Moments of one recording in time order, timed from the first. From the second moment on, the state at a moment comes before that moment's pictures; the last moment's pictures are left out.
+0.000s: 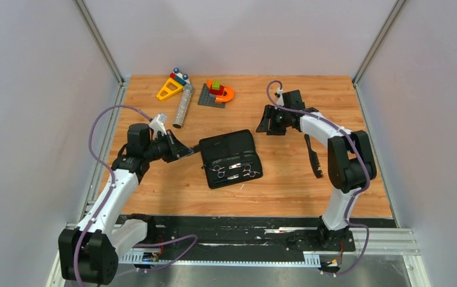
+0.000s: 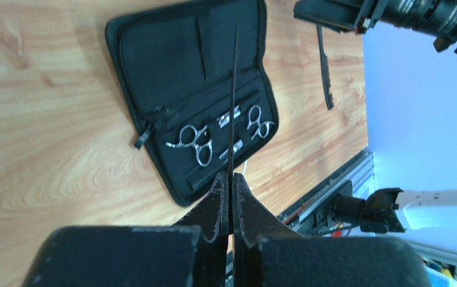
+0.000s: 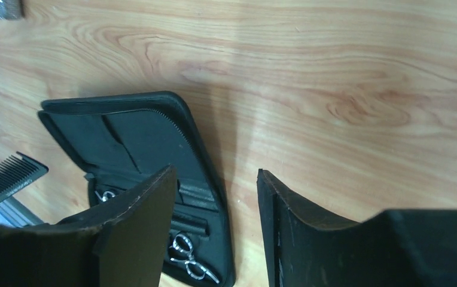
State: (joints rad) left arm -0.12 0.98 0.68 -0.26 0.59 -0.57; right arm 0.27 1.82 1.26 -0.32 -0.38 0.44
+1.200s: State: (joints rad) left arm -0.08 1.33 0.76 -0.36 0.65 -0.49; right arm 0.40 2.05 1.36 -0.27 -0.34 0.24
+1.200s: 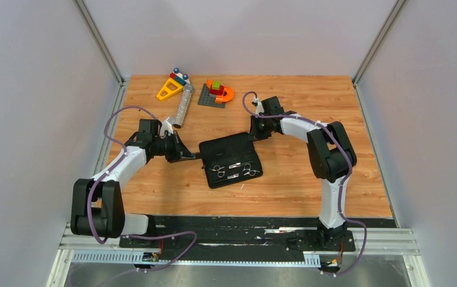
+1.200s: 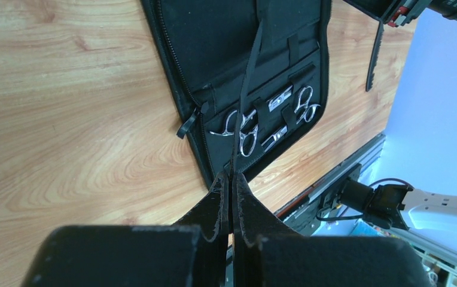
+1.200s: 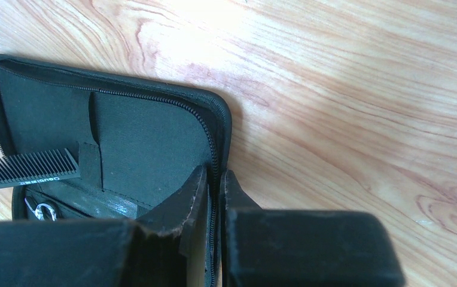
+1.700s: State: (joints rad) left arm -0.07 1.49 0.80 -0.39 0.74 -0.48; right arm 0.41 2.05 1.36 -0.27 -0.33 0.24
